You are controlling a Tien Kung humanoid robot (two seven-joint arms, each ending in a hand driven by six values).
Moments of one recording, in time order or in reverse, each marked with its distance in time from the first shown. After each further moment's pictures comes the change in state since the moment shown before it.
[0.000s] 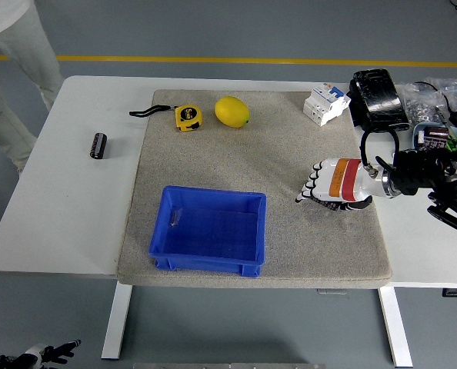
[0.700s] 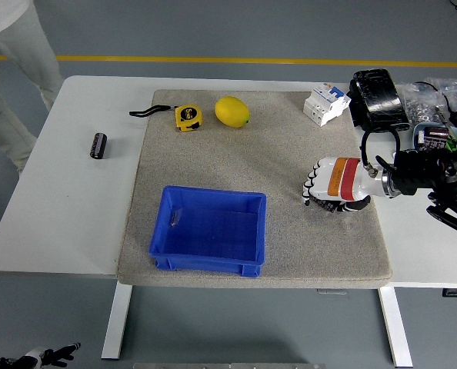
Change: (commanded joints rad) left arm 0.009 -0.001 -0.011 -0.002 0.016 -0.003 0.007; right arm 0.000 -0.007 0.010 0.005 0.010 -0.028 0.008
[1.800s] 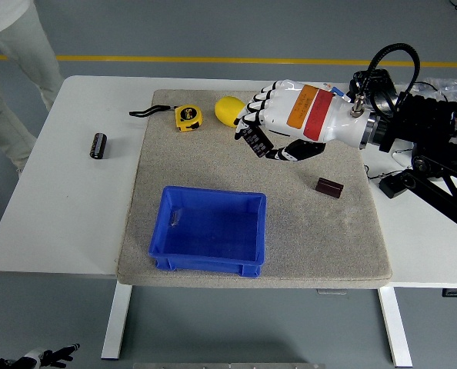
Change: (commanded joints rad) left arm 0.003 0.001 0.003 0.002 -0.008 0.002 -0.004; right arm -0.085 0.005 0.478 0.425 0.137 0.127 -0.022
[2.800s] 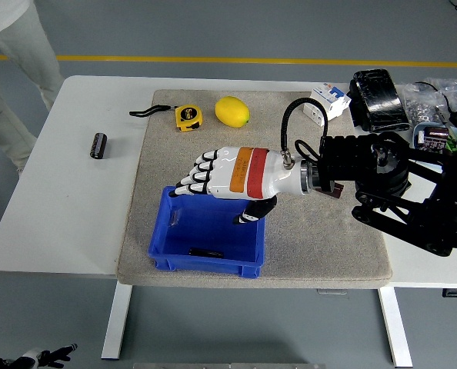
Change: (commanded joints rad) left arm -0.001 0.003 -0.020 -0.001 0.022 0.002 0.007; right arm 0.101 0.091 -0.221 0.018 -0.027 0.103 -0.087
